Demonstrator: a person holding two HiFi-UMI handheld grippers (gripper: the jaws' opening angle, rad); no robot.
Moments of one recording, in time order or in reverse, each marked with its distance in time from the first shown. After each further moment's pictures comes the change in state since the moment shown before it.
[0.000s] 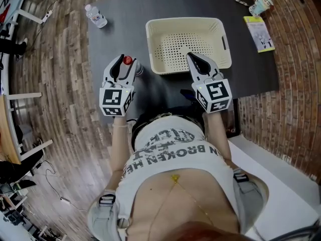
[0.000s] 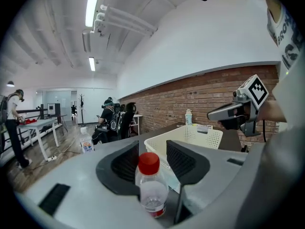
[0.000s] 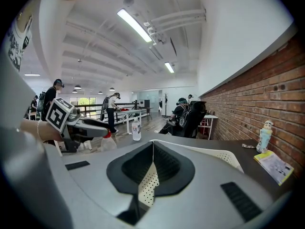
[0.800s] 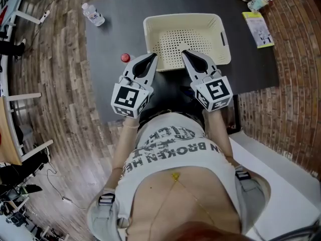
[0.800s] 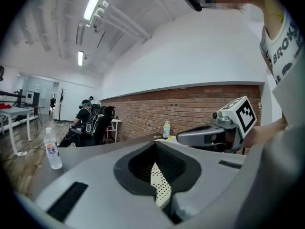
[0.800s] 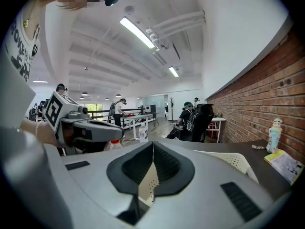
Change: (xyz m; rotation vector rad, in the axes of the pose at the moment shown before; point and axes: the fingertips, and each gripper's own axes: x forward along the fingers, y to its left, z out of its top) left arm 0.016 -0.090 0.046 -0.059 -0.095 -0.247; right arm -0.002 0.017 0.009 0.013 -0.071 0.089
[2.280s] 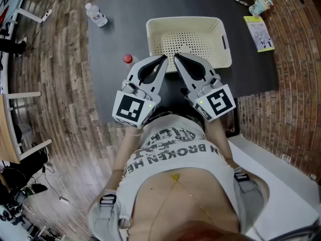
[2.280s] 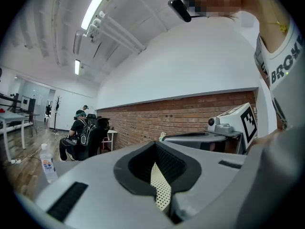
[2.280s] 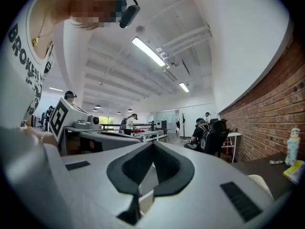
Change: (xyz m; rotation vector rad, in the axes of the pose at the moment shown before) left arm -0.014 -0.028 0.054 0.034 -0.106 -0.035; right arm -0.007 0.051 0.068 -0.045 -0.219 0.149
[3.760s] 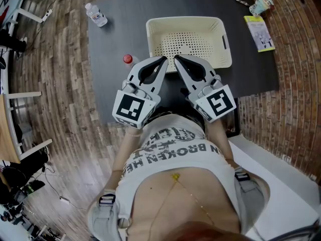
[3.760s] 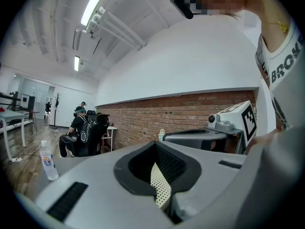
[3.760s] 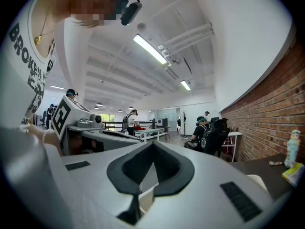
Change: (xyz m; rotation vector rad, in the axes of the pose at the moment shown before) left arm 0.002 -0.001 -0.003 -0.015 0.028 -0.008; right arm -0.002 0.001 -0.004 -0.014 0.031 0.013
